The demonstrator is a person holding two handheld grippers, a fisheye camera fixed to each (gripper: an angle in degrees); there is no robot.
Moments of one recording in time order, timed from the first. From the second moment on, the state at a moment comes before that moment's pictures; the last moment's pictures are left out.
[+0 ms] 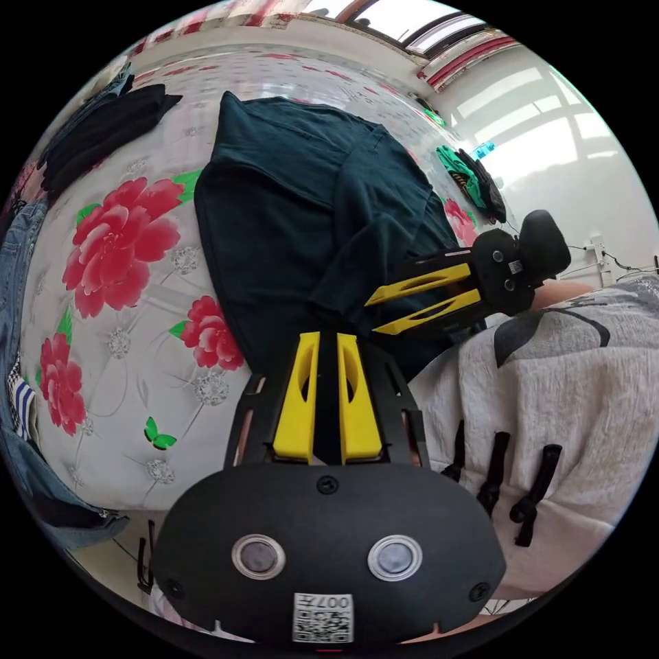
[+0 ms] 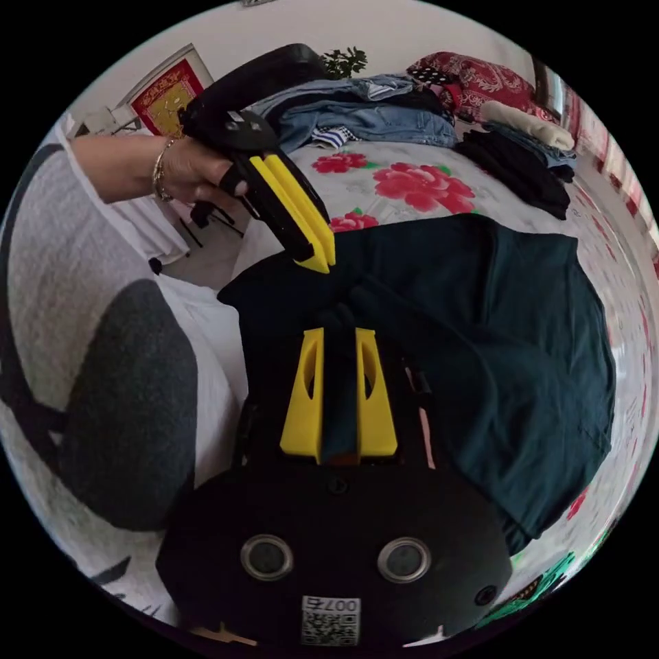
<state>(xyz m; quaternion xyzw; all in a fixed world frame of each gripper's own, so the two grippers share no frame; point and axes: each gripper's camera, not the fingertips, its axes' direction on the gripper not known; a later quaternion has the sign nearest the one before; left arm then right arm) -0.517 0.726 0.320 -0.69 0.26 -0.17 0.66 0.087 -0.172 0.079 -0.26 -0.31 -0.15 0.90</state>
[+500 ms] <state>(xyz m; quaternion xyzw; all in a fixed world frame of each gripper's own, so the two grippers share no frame) -0.488 0.705 0.323 -0.58 0.29 -0.12 0.75 0.241 -0.200 -0.015 -0.11 -0.33 0.11 0.93</state>
